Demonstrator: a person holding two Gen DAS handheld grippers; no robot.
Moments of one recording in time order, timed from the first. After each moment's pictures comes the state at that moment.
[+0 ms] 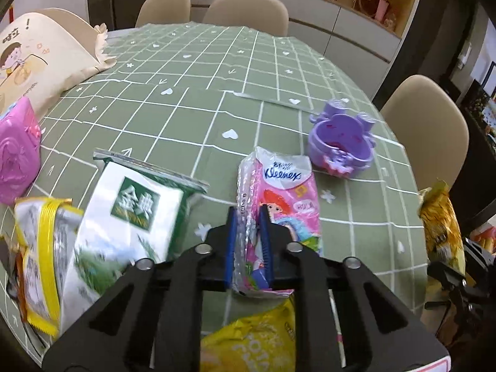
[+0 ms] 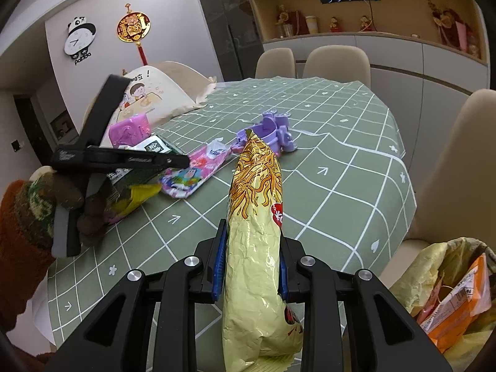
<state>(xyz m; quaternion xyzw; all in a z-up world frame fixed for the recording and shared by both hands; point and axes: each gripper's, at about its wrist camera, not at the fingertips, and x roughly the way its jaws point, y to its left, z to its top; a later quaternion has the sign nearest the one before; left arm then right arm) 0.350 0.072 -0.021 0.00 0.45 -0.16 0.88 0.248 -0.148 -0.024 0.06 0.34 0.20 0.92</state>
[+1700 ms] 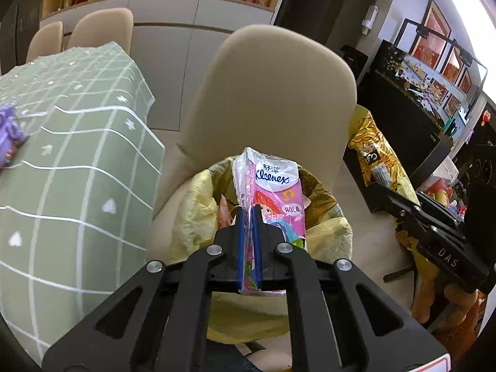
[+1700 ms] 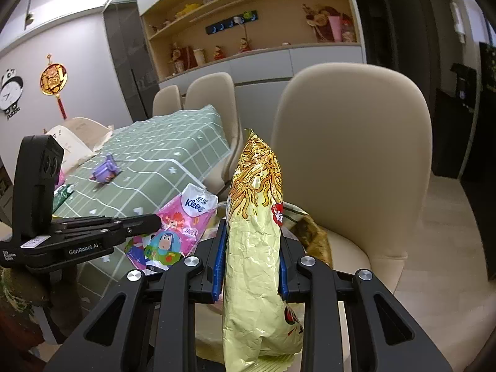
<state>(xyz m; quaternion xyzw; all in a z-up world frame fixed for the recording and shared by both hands) 0.241 -0.238 -0.044 0.02 0.41 -0.36 0.84 0.141 -0.412 -0.039 0.12 0.30 -0.01 0.95</state>
